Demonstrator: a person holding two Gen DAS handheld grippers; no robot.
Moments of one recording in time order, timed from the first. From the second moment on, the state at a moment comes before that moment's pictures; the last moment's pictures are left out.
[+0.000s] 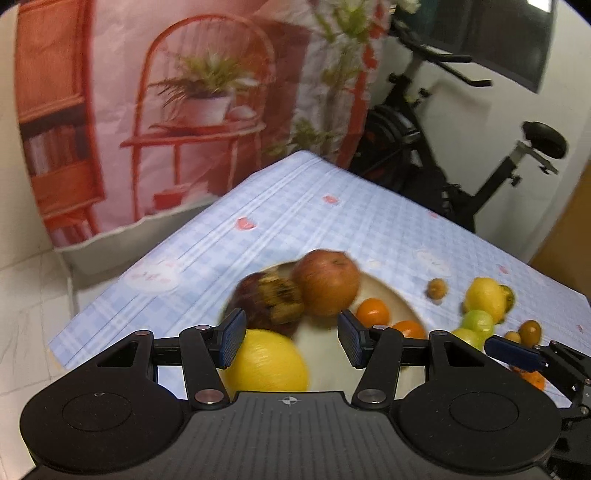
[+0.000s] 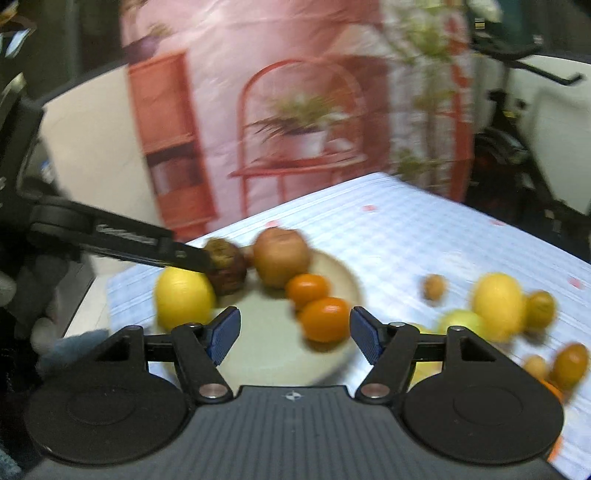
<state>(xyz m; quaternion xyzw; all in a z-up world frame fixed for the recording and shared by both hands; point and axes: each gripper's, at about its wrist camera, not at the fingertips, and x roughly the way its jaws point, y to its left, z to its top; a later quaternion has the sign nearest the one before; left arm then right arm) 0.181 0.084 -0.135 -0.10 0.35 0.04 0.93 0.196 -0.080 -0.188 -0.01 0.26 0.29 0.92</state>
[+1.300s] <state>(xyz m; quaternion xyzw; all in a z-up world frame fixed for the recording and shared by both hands) 0.185 -0.029 -0.154 -0.02 0.36 -0.14 0.92 0.174 -0.211 -0.235 0.07 0.28 0.10 0.95</state>
